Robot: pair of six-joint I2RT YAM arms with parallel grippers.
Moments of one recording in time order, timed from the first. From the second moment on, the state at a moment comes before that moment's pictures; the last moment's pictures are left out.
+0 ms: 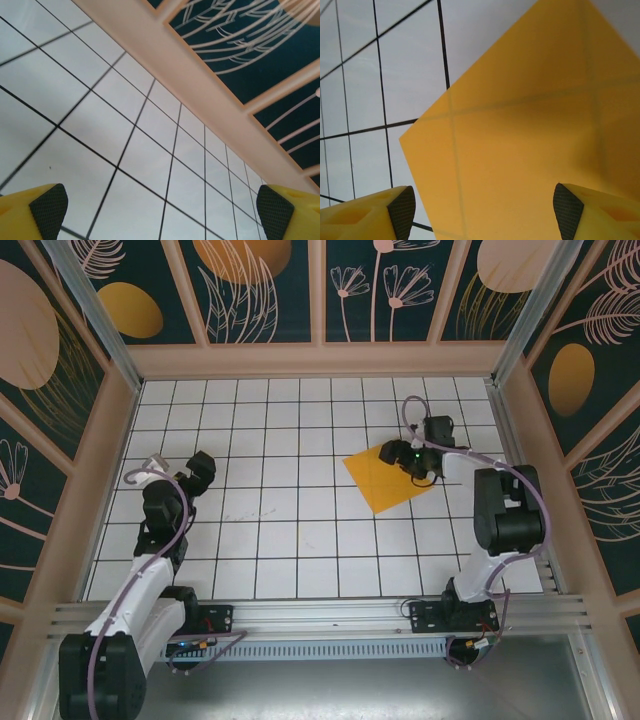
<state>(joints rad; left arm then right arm) -0.03 0.82 0.27 0.32 0.01 -0.80 0.14 1.74 0.95 -0.15 -0.42 0.49</state>
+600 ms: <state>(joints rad) -0.03 0.69 0.21 0.29 0.12 -0.86 0.48 1.64 0.68 0.18 -0.09 1.12</state>
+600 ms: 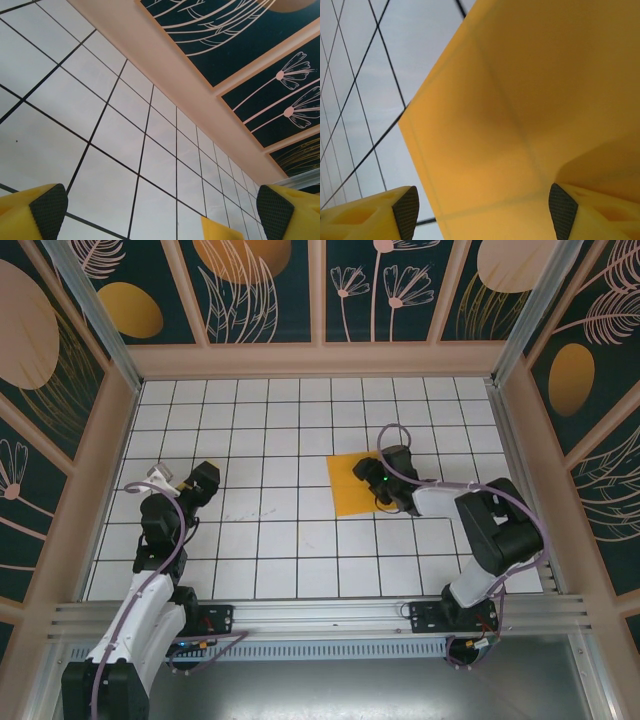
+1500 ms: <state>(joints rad) -0.03 0.72 0.16 0.25 0.52 -0.89 0.34 1.68 0.70 0.17 -0.23 0.76</state>
